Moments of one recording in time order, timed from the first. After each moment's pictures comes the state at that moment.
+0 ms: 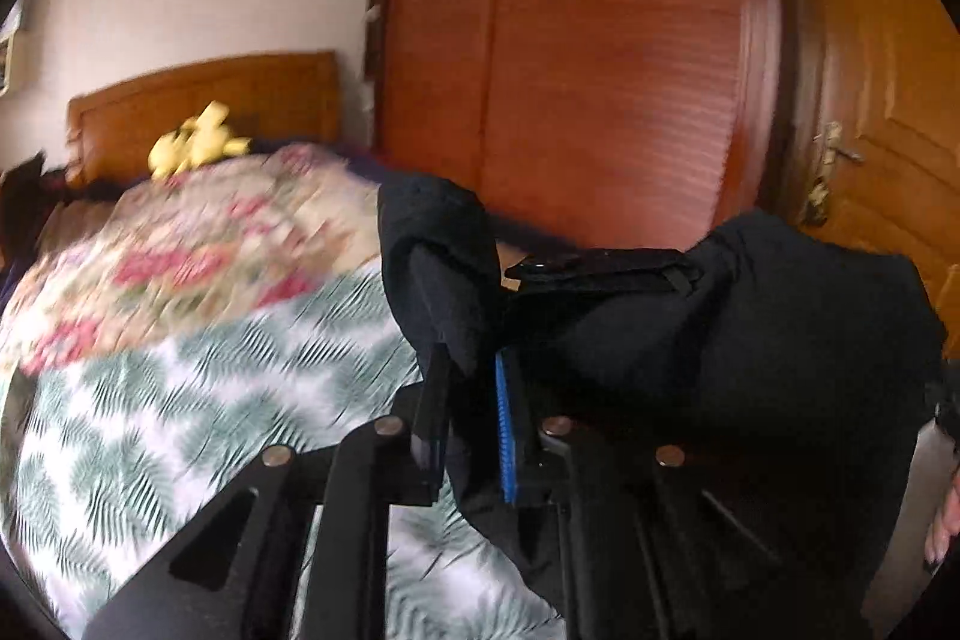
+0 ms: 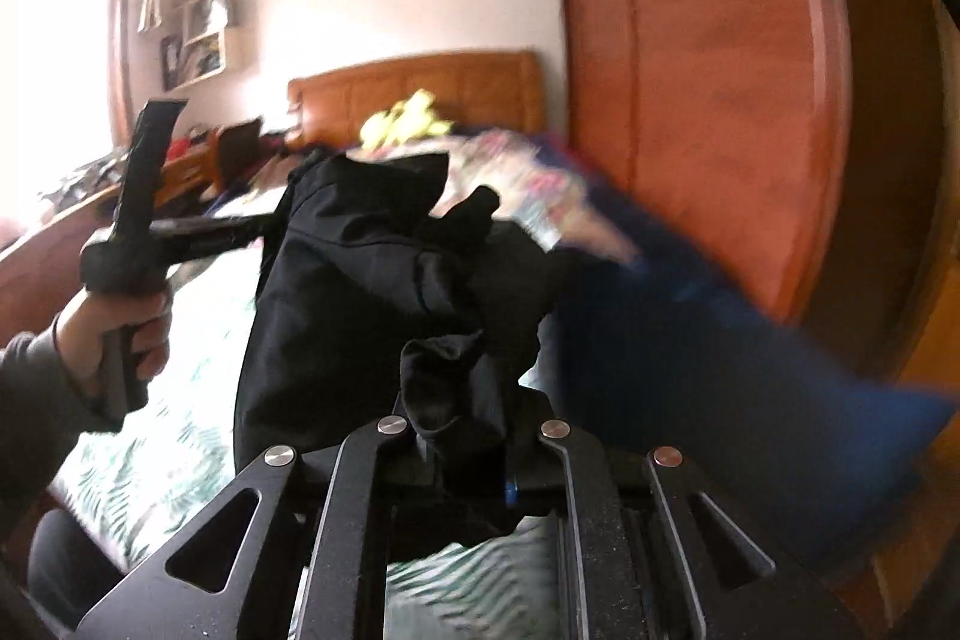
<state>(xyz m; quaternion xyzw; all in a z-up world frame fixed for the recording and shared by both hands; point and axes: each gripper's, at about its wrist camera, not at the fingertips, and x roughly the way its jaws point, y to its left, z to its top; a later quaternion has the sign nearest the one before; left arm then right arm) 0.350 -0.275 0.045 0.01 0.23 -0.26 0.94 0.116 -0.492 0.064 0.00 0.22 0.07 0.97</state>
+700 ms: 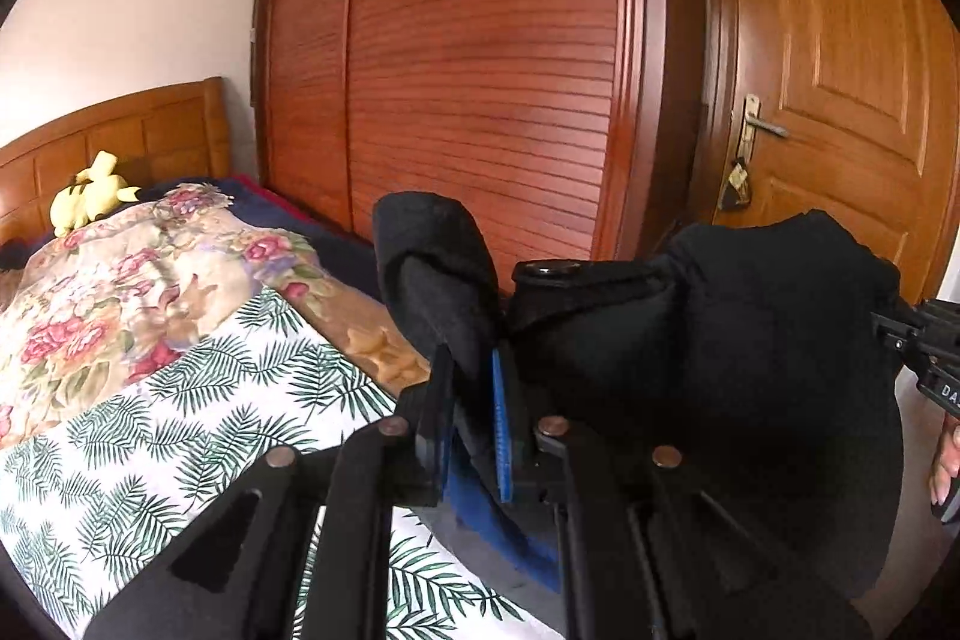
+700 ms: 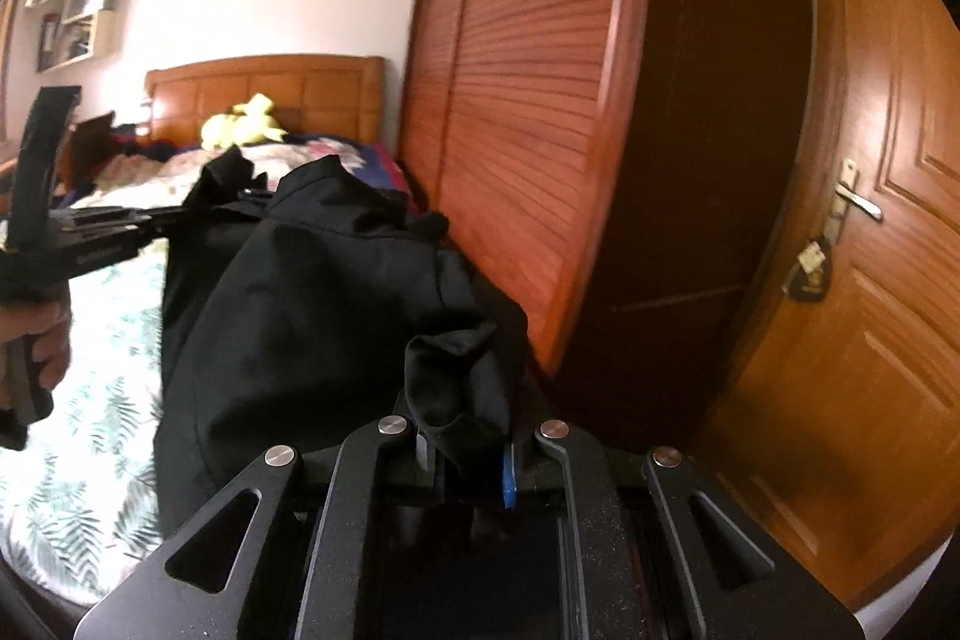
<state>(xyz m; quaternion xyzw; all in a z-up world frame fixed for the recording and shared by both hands) 0.360 -0.420 0.070 0.05 0.23 -0.36 0.90 0.104 -0.629 0.105 -0.06 0.23 -0.12 0.96</state>
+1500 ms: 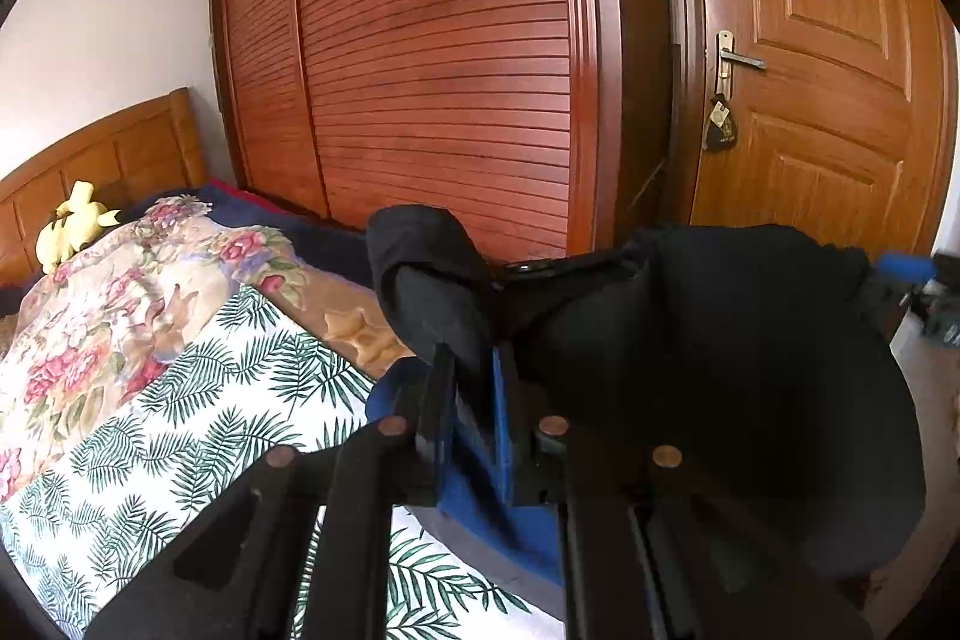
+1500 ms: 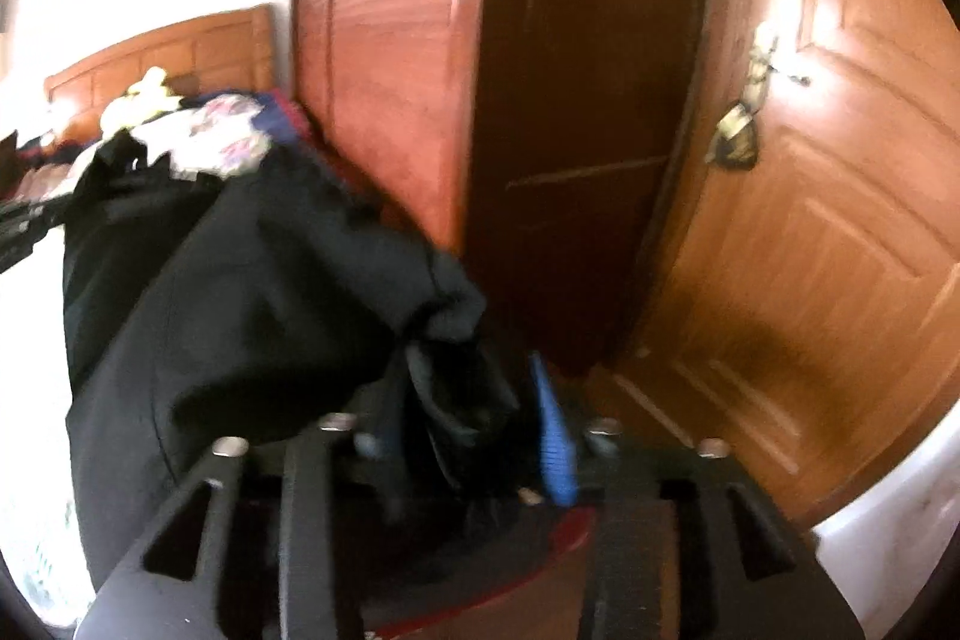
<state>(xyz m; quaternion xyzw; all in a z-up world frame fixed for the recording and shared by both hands) 0.352 -0.461 0.049 0.12 0.23 -0.37 0.89 0.090 -0.689 0.069 0.01 0.29 -0.23 0.93</state>
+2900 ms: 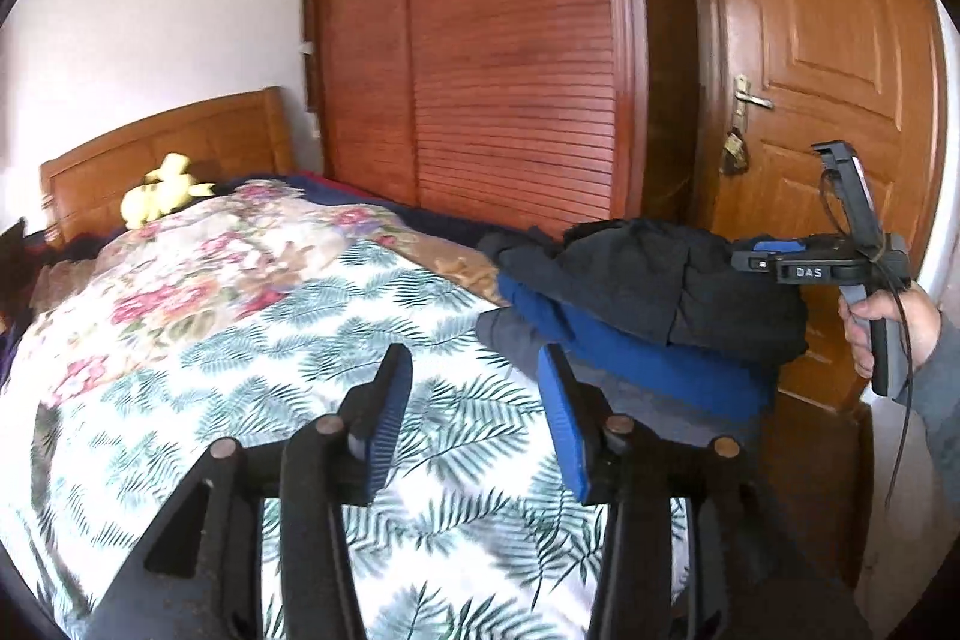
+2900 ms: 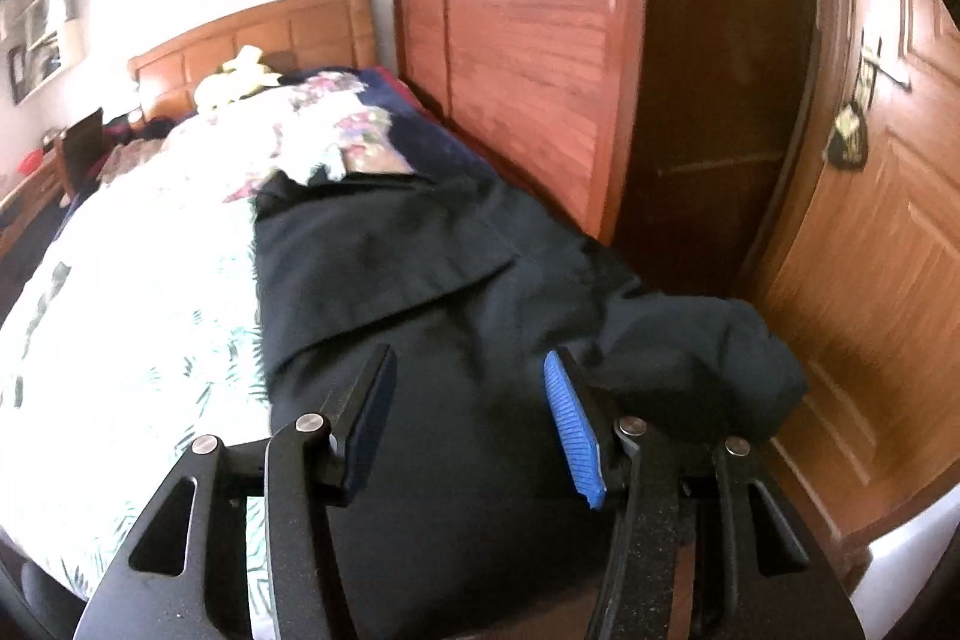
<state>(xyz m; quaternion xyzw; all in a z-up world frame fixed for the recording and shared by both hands) 0.193 -0.254 0.068 0.07 0.21 -0.30 0.93 0.115 -0.617 0.067 0.03 0.33 -0.10 0.94</state>
